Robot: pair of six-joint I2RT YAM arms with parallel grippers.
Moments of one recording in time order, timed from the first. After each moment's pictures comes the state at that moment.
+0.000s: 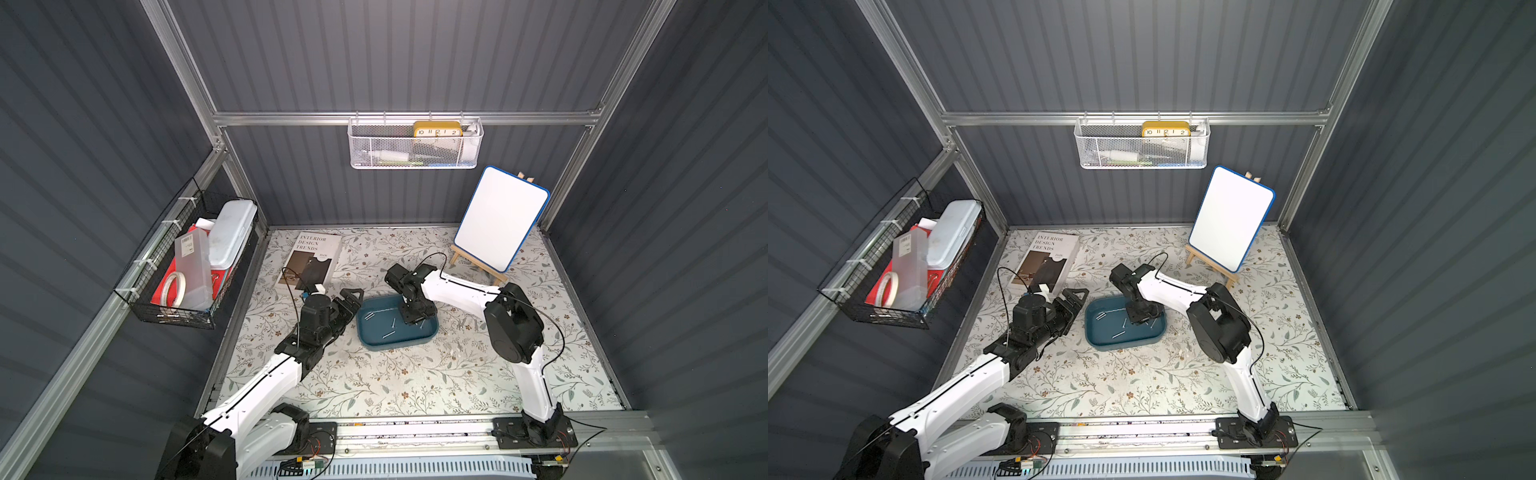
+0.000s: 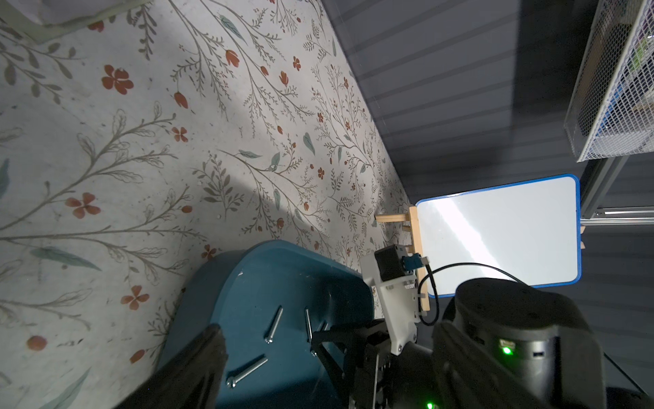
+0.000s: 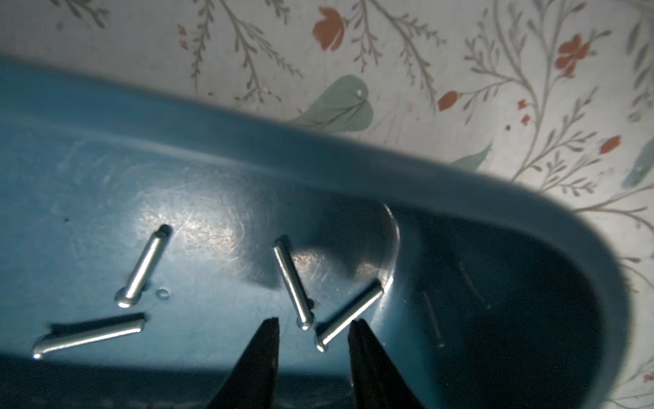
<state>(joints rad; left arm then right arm) -0.41 1.03 0.48 0.10 0.13 -1.14 0.77 2.15 1.68 -1.03 0.12 0.41</state>
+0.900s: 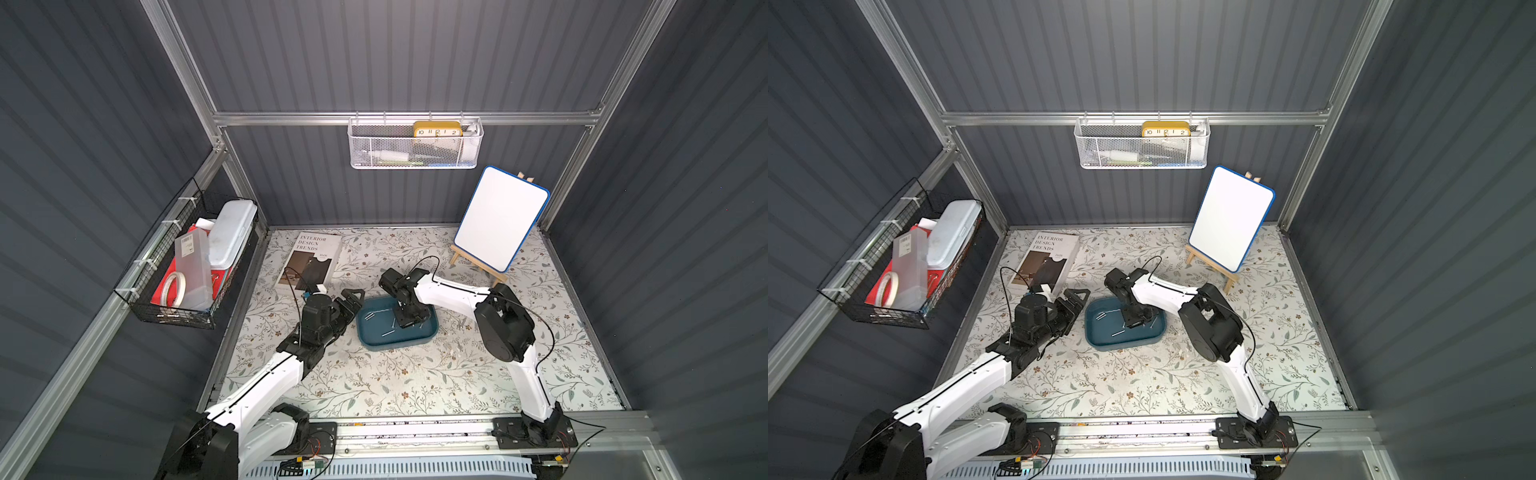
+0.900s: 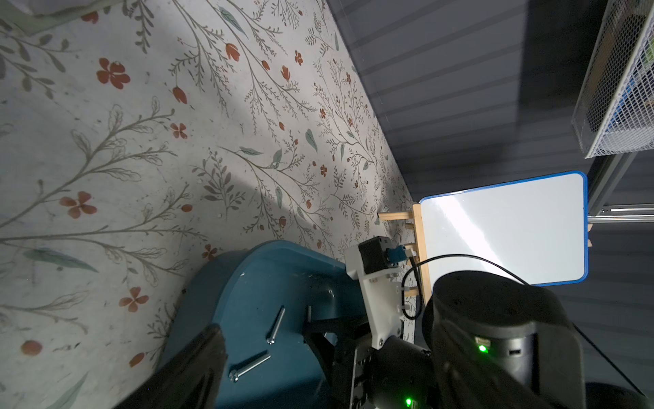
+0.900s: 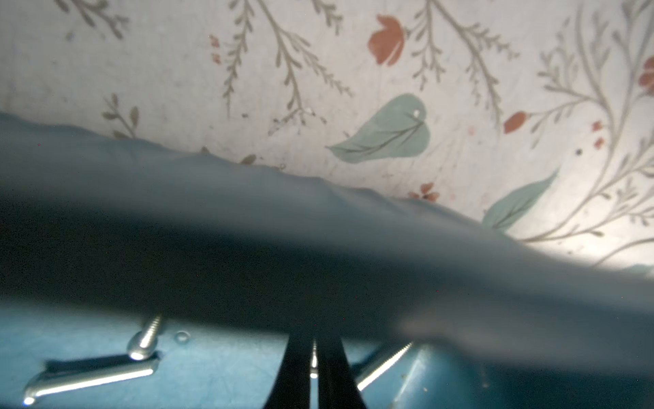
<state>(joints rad) -0.41 1.05 0.48 0.11 0.14 -1.13 0.80 2.21 1.71 -1.00 0.14 0.44</state>
